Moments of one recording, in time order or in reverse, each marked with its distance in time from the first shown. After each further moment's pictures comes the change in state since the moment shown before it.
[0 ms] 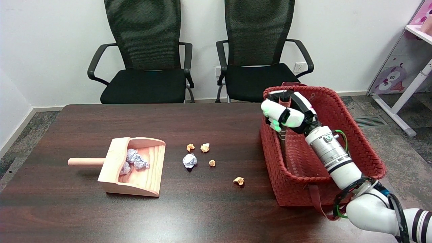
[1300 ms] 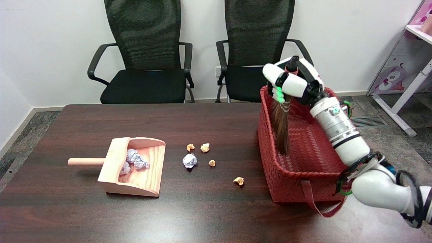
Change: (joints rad) arm 0.055 0.103 0.058 -0.186 0.111 -0.048 -0.207
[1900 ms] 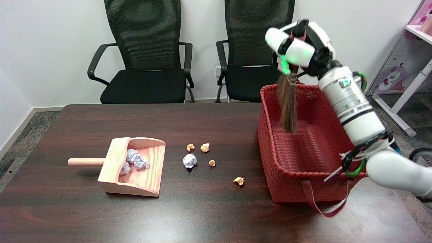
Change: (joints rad) arm 0.037 0.109 0.058 -0.269 0.324 -0.038 -0.400
